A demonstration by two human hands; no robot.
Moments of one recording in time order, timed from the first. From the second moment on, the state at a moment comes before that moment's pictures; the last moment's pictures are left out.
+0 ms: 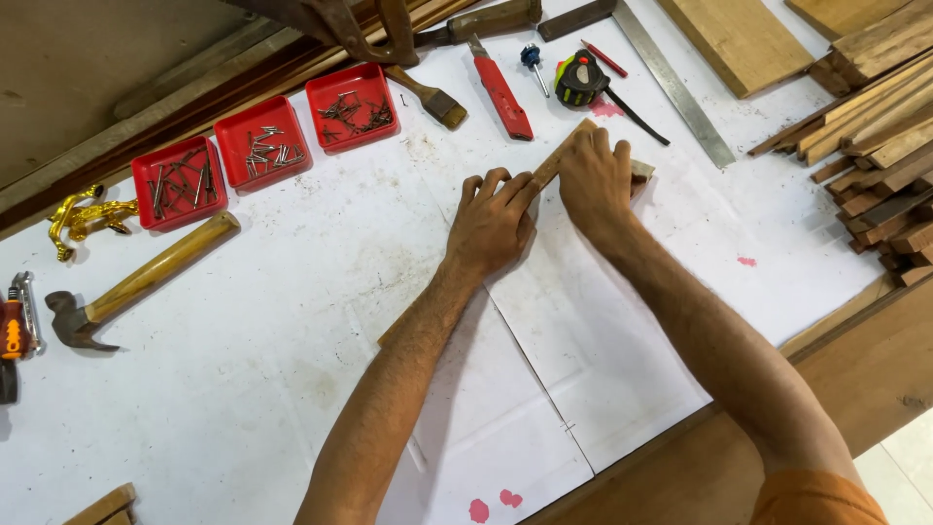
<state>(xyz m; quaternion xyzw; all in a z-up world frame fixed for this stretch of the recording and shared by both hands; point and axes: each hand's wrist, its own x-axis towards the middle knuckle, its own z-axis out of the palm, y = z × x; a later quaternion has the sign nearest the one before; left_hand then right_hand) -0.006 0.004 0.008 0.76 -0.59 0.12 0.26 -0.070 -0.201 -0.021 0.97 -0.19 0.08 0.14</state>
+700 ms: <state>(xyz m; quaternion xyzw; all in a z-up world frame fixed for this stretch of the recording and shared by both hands) -0.012 0.008 0.015 0.76 -0.58 0.12 0.27 -0.056 -0.180 0.003 0.95 -0.26 0.07 0.14</state>
